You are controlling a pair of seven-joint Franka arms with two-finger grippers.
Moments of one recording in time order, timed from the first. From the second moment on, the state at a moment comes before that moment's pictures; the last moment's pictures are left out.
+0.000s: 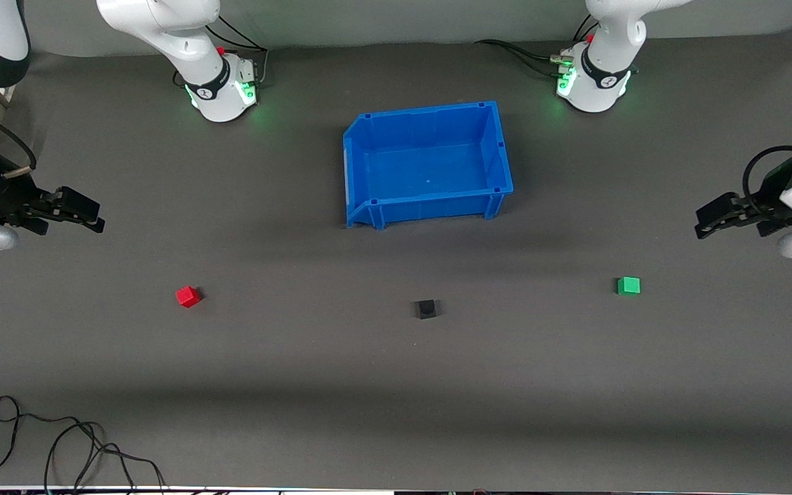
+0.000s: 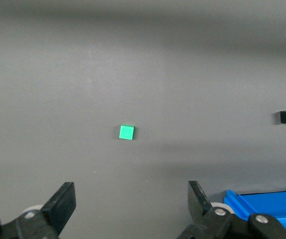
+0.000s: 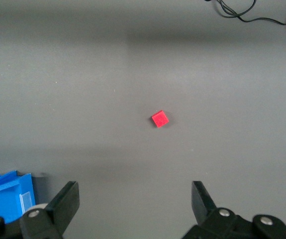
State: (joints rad) left arm 0.19 0.07 -0.23 -1.59 0.00 1.70 -0.07; right arm 0.05 0.04 -0.02 -1.59 0.01 1.65 0.04
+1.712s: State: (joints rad) left arm 0.00 0.07 0.03 -1.59 -0.10 1.62 -0.53; right arm -0.01 0.34 -0.04 -1.96 0.04 2.24 1.04
